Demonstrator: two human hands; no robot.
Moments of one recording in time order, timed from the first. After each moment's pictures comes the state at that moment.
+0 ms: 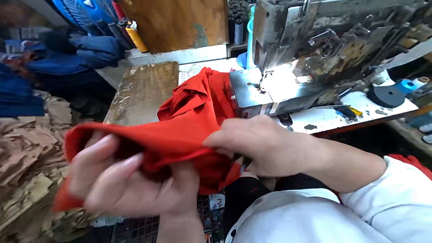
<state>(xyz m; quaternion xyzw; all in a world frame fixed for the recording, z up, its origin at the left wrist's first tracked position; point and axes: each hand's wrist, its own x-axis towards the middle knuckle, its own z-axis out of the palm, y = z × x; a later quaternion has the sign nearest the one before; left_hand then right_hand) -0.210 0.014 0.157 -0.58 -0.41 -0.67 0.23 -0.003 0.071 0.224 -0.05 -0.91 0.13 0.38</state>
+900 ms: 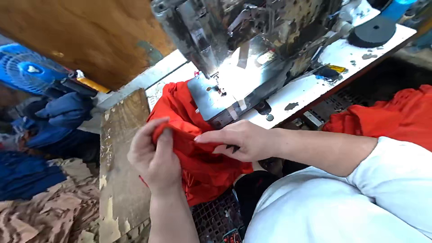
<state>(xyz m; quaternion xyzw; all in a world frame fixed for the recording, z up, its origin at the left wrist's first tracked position) -0.155 0.111 0.183 -0.72 -0.37 -0.57 -0.16 0.063 0.115 0.136 -0.16 -0.84 0.22 0.46</state>
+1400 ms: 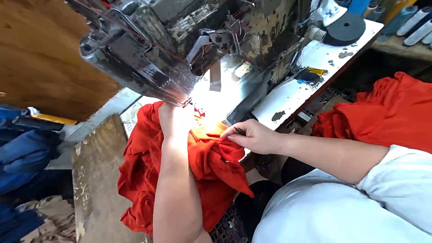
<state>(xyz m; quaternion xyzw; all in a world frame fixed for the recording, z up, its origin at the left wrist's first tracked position) -0.073 0.262 0.149 -0.77 -0.57 -0.27 -0.03 0.122 0.136 0.105 -0.42 -0.65 0.49 0.42</state>
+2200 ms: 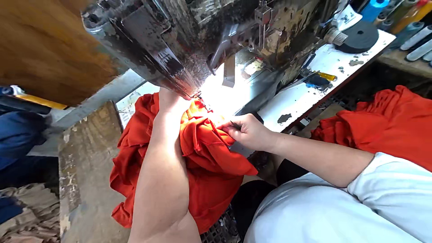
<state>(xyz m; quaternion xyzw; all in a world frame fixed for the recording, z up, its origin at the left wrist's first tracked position) -0.081 0.299 0.160 -0.83 -0.52 -0.18 -0.04 0.097 0.163 0.091 -0.43 -0.67 0.39 0.46</state>
